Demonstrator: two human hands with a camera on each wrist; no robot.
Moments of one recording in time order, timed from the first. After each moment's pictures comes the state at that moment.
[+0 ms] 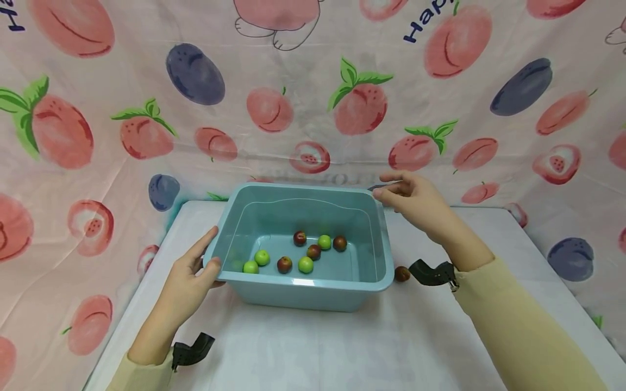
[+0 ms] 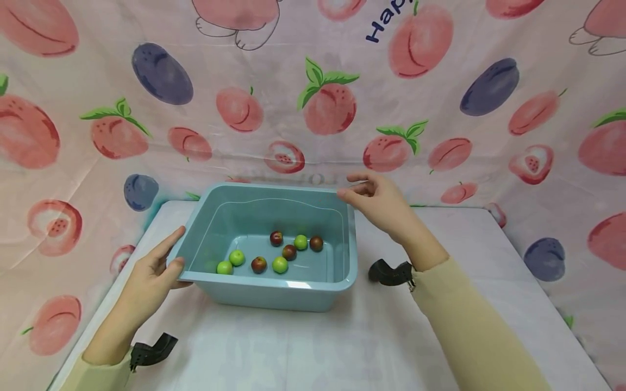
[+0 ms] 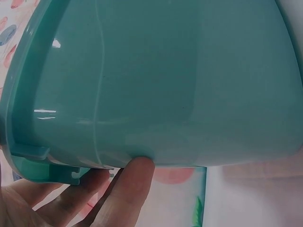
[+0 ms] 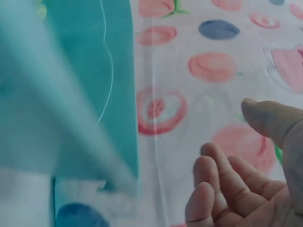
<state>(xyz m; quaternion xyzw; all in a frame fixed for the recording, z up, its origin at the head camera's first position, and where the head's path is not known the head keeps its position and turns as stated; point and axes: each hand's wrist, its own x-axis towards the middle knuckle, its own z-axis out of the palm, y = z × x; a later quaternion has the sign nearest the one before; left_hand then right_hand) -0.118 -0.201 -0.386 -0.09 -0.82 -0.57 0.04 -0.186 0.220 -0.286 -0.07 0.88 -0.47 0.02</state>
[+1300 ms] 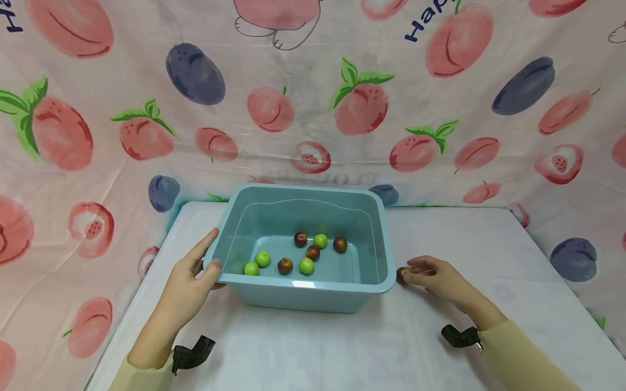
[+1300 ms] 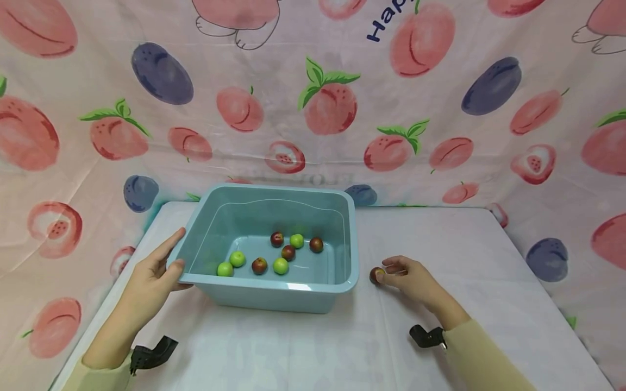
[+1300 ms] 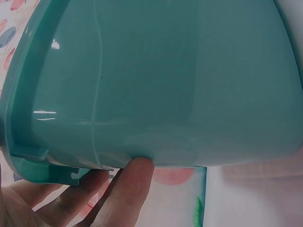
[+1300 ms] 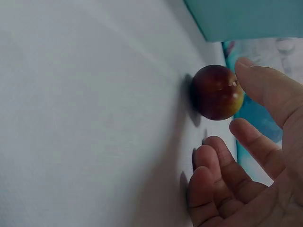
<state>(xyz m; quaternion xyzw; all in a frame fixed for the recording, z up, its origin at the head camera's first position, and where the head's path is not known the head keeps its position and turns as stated) -0.118 -0.201 -0.387 -0.10 -0.82 -0.56 0.05 -0.143 0.312 -0.456 0.01 0.89 -0.44 0.13</state>
